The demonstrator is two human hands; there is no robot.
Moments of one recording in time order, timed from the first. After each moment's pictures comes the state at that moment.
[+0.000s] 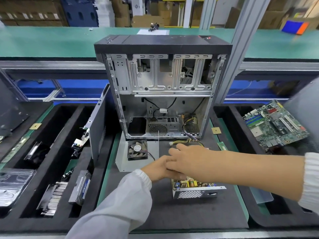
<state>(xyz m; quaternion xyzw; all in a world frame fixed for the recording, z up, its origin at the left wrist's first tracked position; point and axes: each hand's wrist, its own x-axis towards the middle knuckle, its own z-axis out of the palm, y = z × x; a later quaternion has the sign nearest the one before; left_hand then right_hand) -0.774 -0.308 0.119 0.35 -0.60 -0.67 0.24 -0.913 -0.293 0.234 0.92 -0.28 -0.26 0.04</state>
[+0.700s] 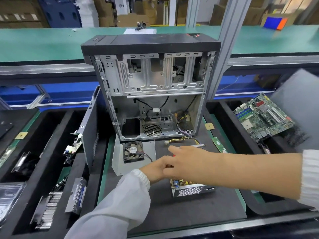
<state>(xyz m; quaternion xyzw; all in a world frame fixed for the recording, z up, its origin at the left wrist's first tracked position) -0.769 -0.318 0.110 0.36 -0.68 -0.62 0.16 -0.912 -0.283 0.231 0.94 -0.23 -0.23 0.10</state>
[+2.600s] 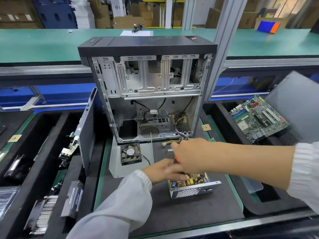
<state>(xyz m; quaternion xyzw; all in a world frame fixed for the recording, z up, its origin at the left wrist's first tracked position) -0.782 -0.313 0.122 0.32 -0.68 -0.65 0.14 -0.909 -0.296 0.248 0.83 -0.47 -0.30 -0.02</state>
